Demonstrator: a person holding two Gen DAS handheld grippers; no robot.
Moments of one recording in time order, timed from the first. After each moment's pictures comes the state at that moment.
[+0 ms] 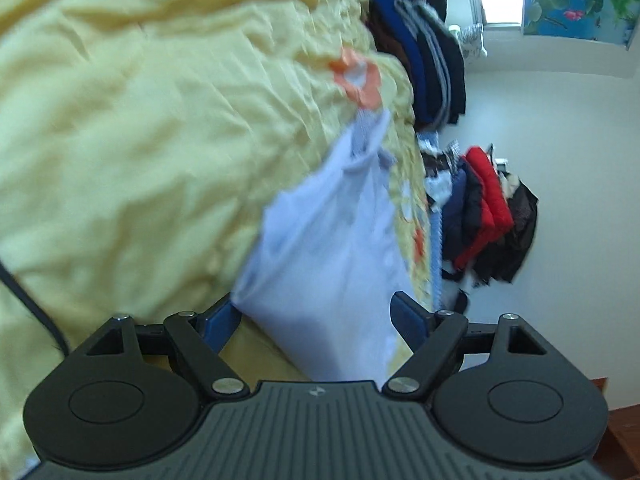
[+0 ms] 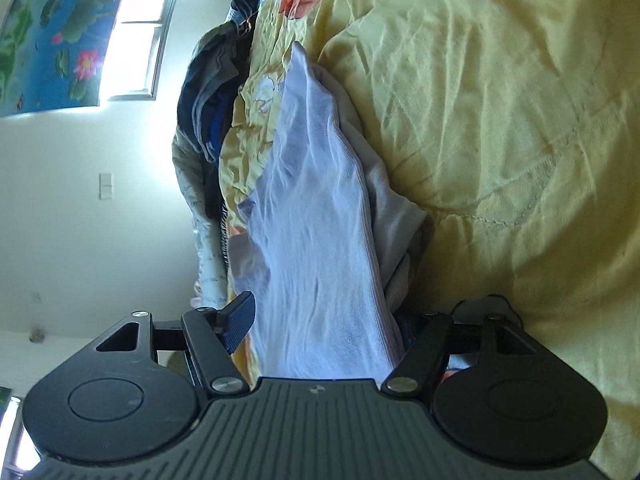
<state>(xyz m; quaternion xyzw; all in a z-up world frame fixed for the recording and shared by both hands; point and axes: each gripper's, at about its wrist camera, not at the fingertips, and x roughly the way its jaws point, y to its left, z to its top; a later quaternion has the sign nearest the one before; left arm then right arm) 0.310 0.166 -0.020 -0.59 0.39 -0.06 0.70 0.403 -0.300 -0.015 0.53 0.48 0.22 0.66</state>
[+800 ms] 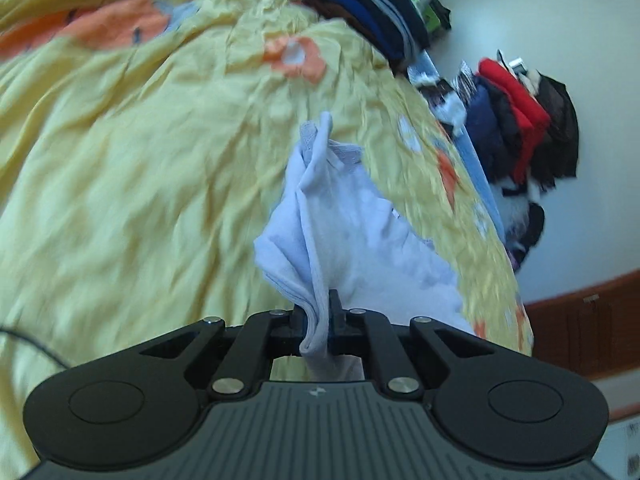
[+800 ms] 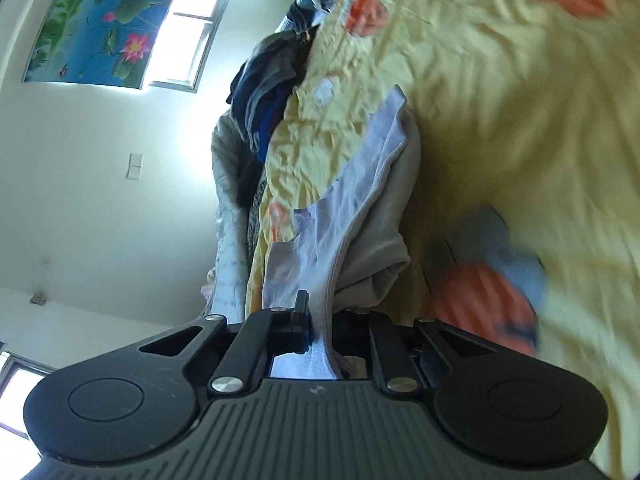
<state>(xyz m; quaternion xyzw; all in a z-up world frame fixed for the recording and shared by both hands) 0.271 0.129 0.058 -0.39 0.46 -0.06 0.79 0.315 -0.317 0.036 0.50 0.44 0.25 0.71</state>
